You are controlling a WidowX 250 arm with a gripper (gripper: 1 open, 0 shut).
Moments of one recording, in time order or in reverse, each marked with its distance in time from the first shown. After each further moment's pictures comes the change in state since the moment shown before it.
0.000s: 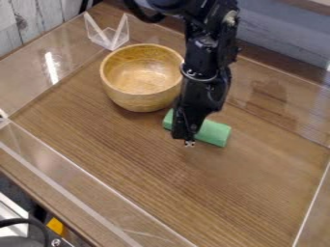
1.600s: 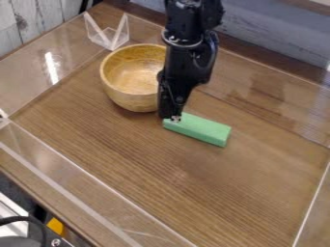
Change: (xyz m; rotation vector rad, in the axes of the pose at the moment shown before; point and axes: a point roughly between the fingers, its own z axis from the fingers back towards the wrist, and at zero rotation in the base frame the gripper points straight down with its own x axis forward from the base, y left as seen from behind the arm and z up) arm -0.029 0.004 0.036 -0.017 -0.020 0.074
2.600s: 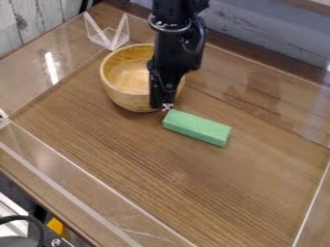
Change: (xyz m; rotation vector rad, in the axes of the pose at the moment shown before) arm -0.013 0.005 0.012 -0.014 -0.027 0.030
